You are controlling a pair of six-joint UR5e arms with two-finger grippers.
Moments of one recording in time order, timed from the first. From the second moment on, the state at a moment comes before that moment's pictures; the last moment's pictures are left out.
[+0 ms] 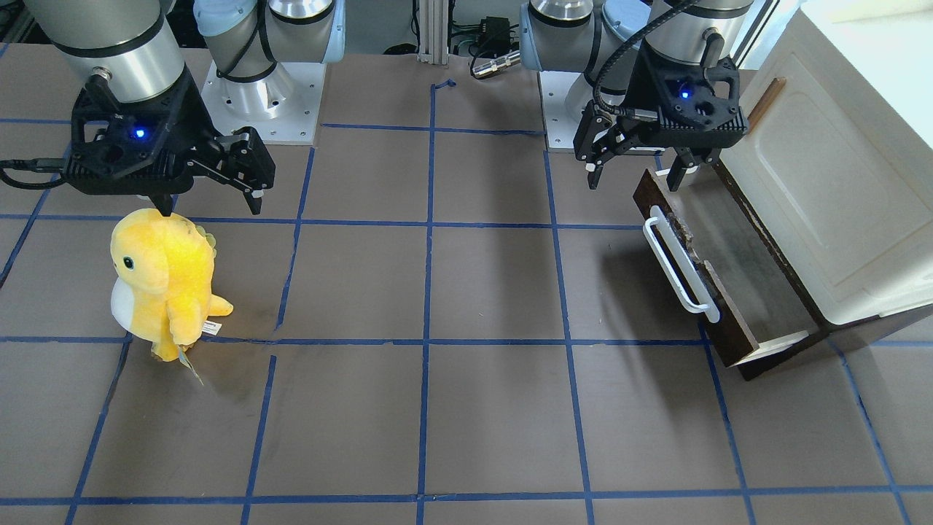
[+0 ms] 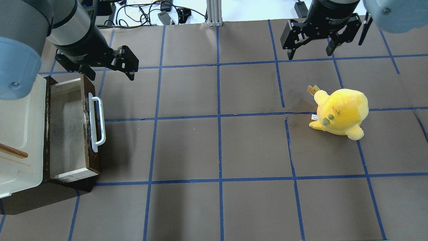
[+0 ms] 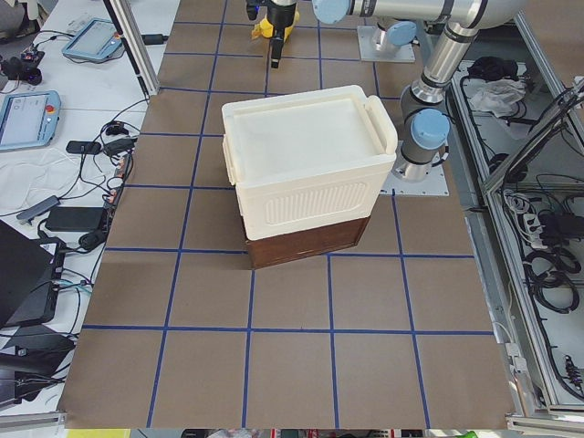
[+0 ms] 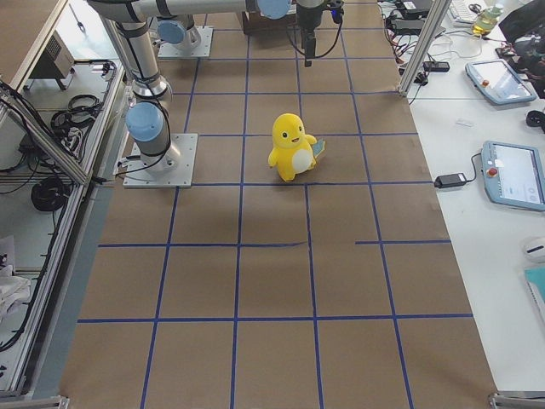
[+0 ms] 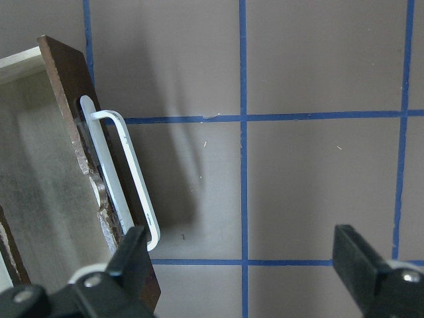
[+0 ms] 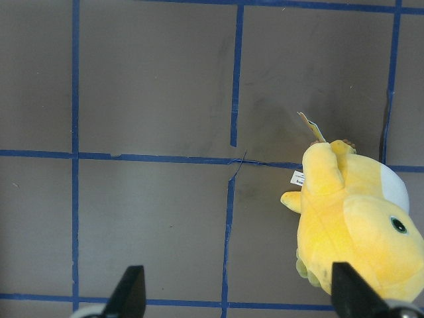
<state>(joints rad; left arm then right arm) -1.60 -1.51 -1.61 -1.46 1.60 0.01 1.60 -1.48 1.44 -1.57 -1.58 -0.02</state>
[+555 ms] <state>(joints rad) -1.60 -1.50 -1.61 -1.46 1.60 0.02 1.60 -1.48 1.44 -1.57 -1.58 -0.02</state>
